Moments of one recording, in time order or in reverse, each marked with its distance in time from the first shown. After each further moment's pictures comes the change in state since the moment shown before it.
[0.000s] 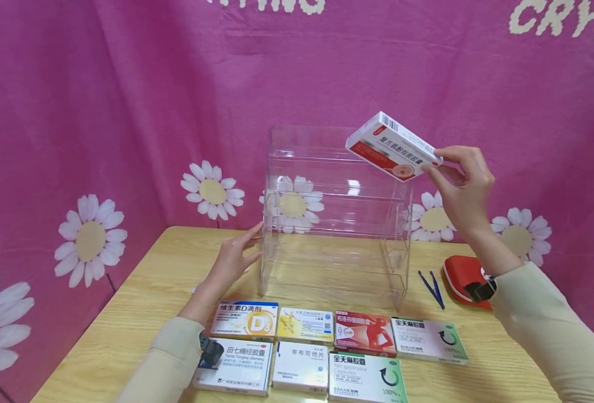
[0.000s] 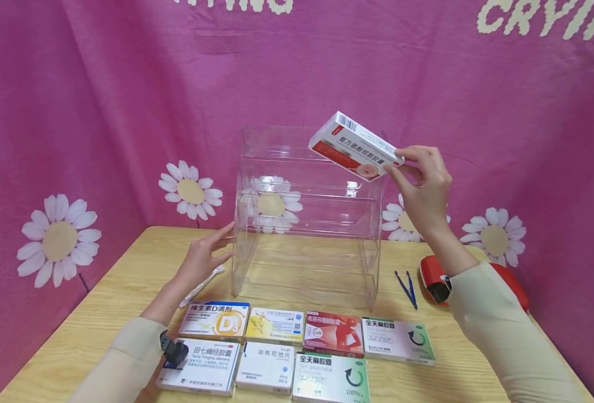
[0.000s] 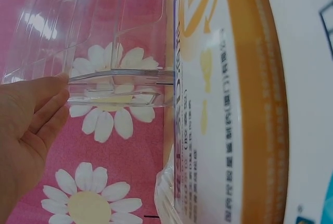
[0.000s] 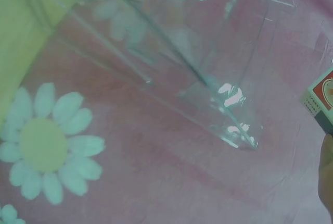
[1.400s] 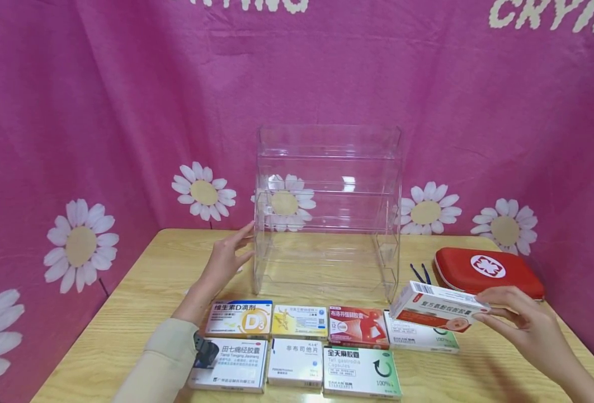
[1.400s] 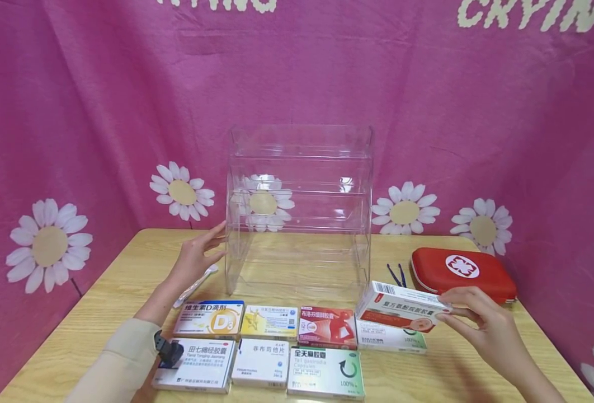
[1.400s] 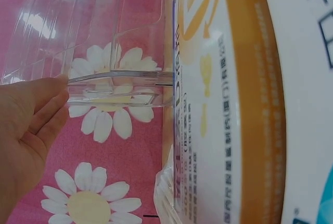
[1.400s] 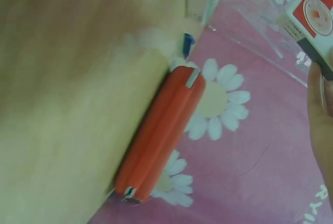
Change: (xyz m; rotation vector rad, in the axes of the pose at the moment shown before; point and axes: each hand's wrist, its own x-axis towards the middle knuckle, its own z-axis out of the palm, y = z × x) left_hand -0.002 0.006 0.000 -0.006 -0.017 -0.033; right_hand -0.184 0.011 -0.171 -0.017 -0.463 0.009
